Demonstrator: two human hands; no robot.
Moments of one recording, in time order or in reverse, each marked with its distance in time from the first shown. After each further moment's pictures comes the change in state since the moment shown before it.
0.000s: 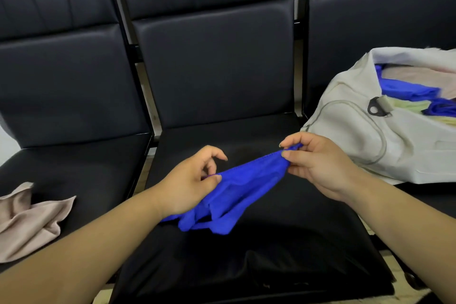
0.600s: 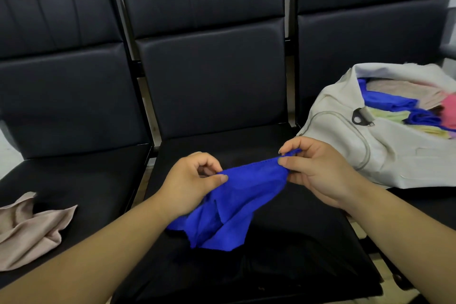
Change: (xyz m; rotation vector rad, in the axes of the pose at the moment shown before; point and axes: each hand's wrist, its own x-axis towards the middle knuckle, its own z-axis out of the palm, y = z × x) left_hand -0.003 0.026 0.007 -0.138 0.251 -0.020; right_hand -0.028 -0.023 -0.001 0.104 -0.060 -0.074
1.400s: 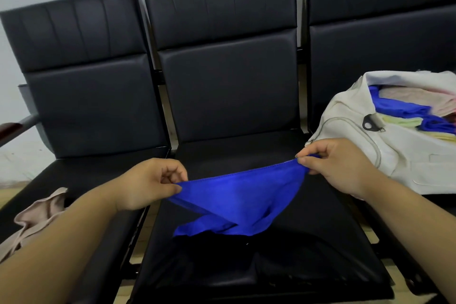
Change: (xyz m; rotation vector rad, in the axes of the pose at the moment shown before) left_hand -0.031 0.000 -0.111 0.270 -0.347 -0.117; right_hand 0.006 -0.010 -0.025 -0.708 0.102 -0.129
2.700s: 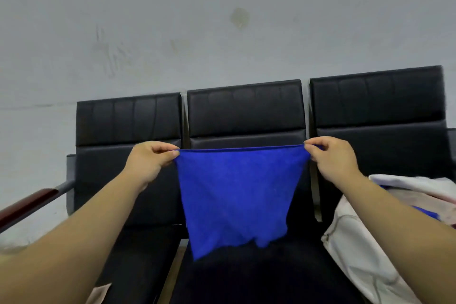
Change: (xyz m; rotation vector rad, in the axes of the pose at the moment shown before) left_hand 0.043 0.050 -0.161 -0.445 0.883 0.082; right_hand 0.132 -0.132 -0.053 0.012 0.493 -0.272
